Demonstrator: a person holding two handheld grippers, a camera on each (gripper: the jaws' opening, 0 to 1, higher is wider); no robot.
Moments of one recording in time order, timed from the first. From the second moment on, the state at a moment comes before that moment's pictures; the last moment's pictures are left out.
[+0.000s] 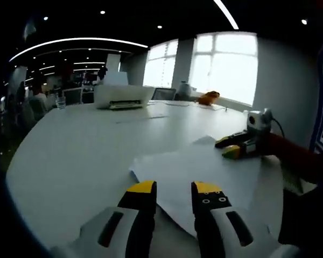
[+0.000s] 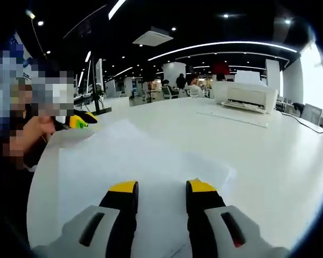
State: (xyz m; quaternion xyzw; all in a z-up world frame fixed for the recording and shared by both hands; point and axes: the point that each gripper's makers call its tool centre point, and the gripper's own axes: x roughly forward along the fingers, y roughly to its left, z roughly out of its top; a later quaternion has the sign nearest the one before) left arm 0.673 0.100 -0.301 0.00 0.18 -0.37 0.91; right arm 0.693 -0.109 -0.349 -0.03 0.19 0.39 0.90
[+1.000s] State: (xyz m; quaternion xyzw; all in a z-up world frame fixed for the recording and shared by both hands) left arm 0.618 0.136 -0.292 -0.01 0.14 -0.36 0.92; right arm 0.621 -0.116 -0.306 -0.04 0.15 0.39 0.91
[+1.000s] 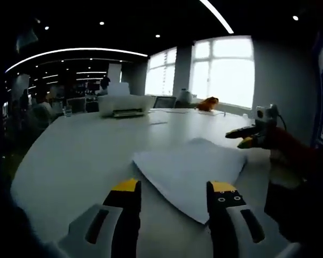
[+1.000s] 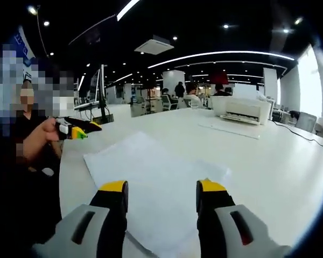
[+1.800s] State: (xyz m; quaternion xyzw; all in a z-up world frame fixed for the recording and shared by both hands) left arm 0.549 0.202 -0.288 -0.03 0.11 -0.32 0.94; right arm 0.570 -0.135 -0.294 -0.03 0.14 0.40 0.91
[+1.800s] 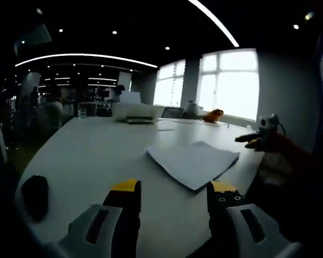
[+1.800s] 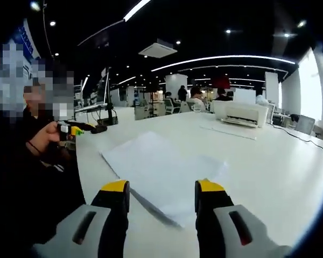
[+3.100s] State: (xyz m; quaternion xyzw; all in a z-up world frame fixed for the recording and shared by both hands) left arm 0.450 0.284 -0.247 -0.03 0.10 -0.28 0.95; right arm 0.504 -0.189 -0.260 -0.02 0.12 0.39 0.91
